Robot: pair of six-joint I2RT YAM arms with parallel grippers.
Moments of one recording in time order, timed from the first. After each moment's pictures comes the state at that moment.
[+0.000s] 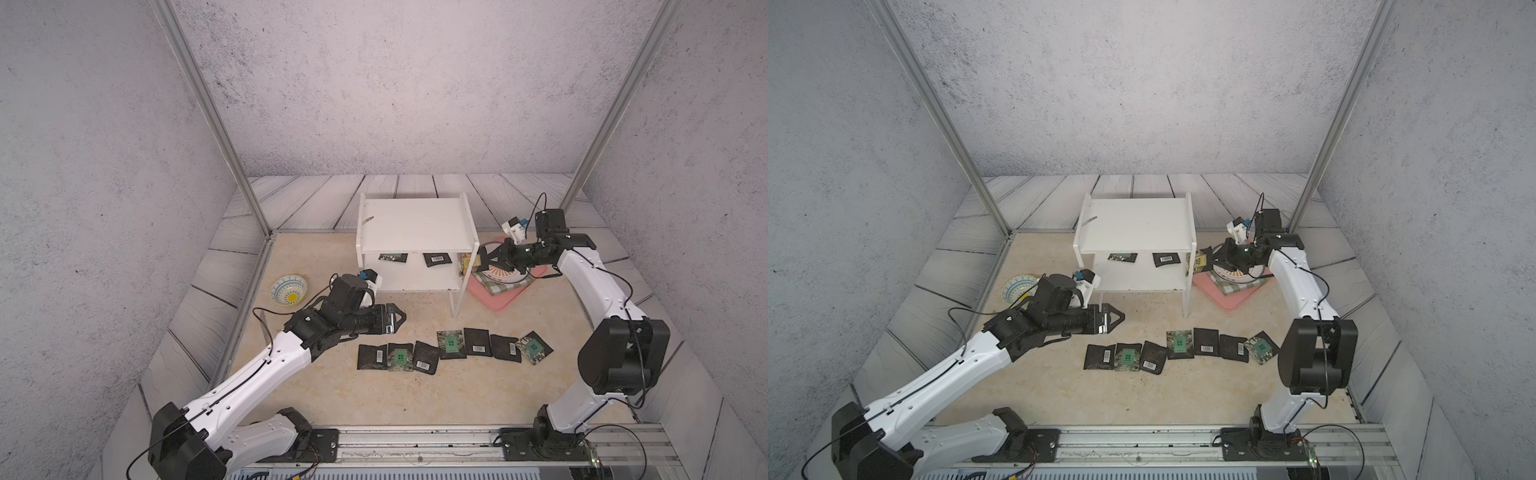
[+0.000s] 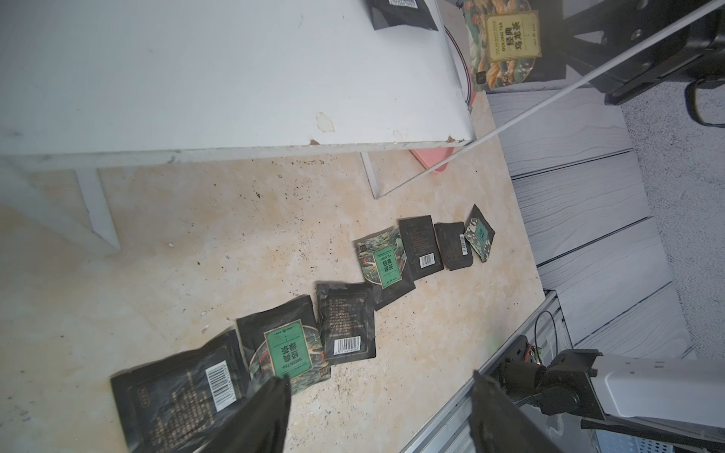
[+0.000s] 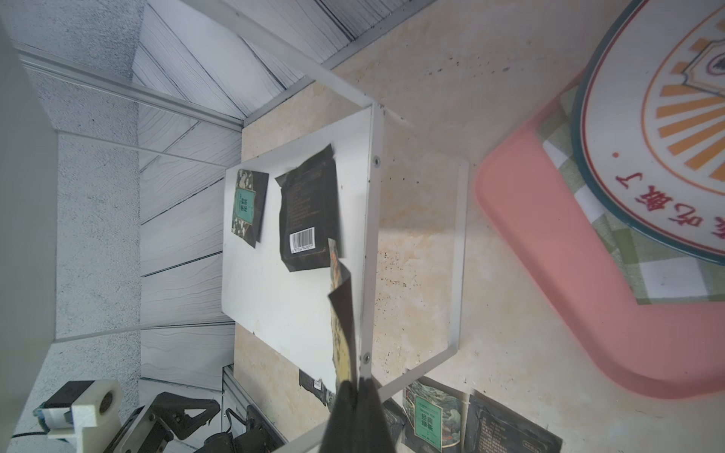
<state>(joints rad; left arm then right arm) -0.68 1.11 0.95 -0.53 0.27 -0.62 0.00 1.65 1.55 -0.88 -0.75 0.30</state>
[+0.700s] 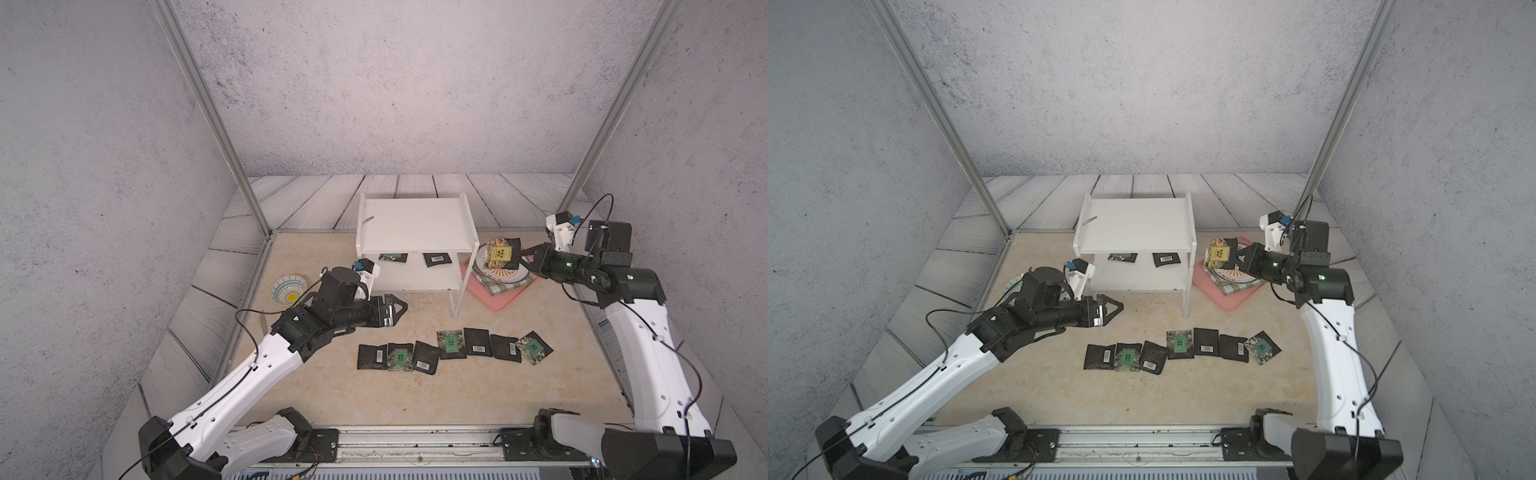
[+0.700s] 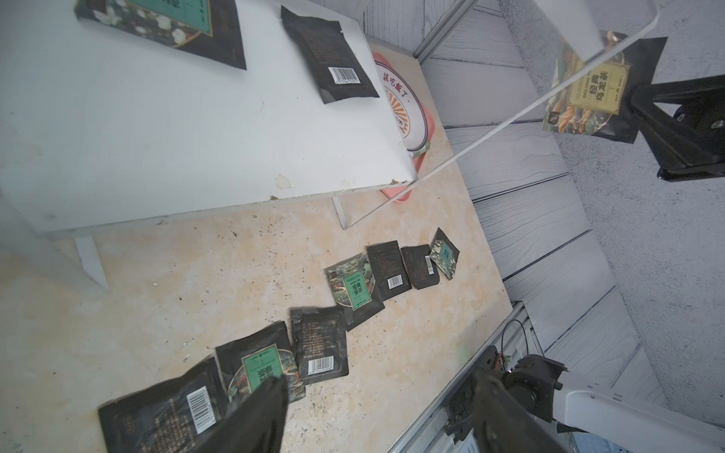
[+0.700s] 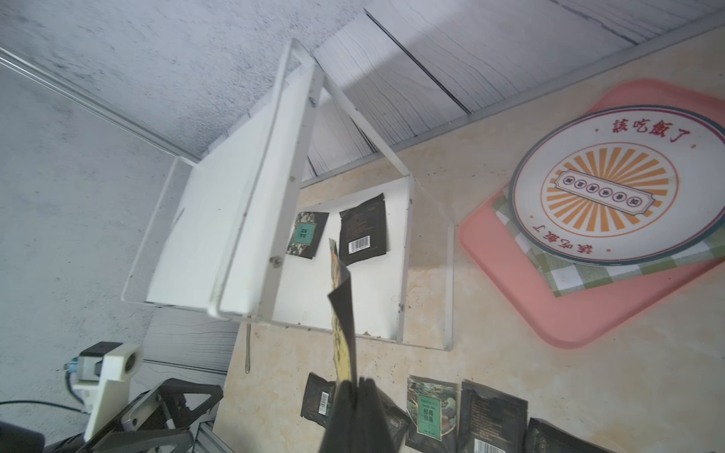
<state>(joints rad) -0.68 1.07 1.04 -0.54 0.30 -0.62 -0.06 1.15 1.40 -0.87 -0.66 0.38</state>
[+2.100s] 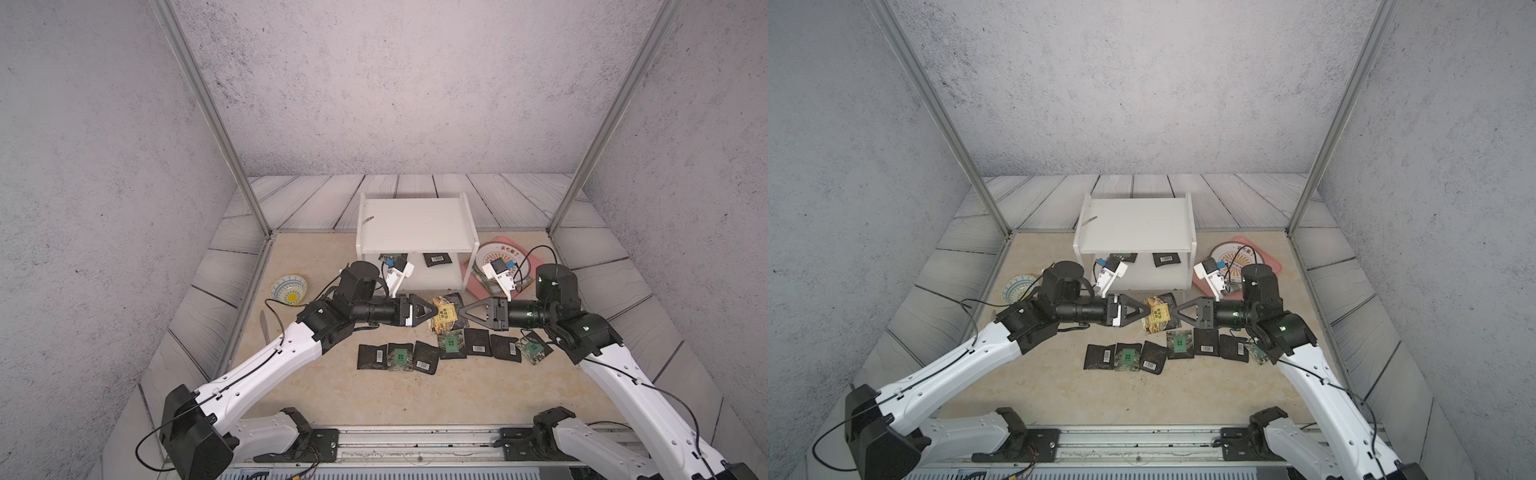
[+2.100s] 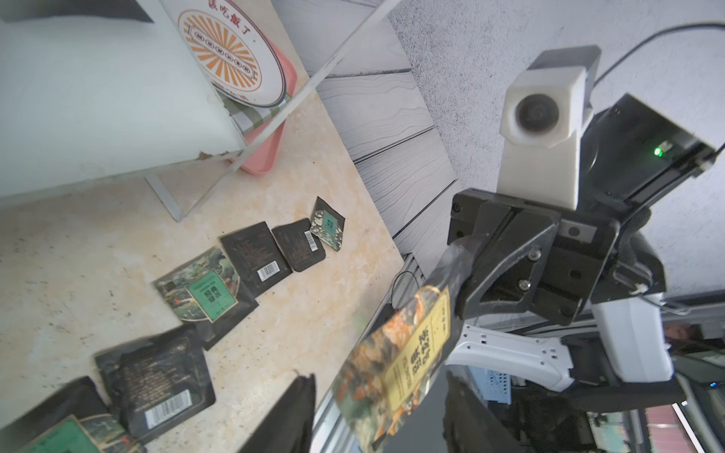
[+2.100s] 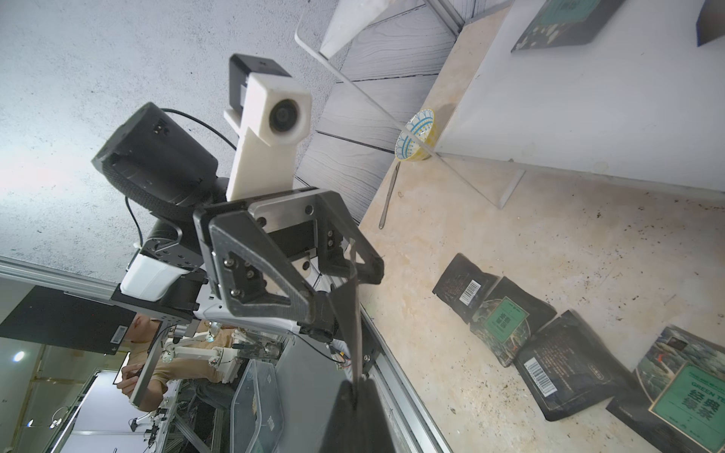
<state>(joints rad) -0.76 1.20 1.05 -0.26 0.61 -0.72 0.34 0.94 0.95 -0.52 -1.00 0.53</state>
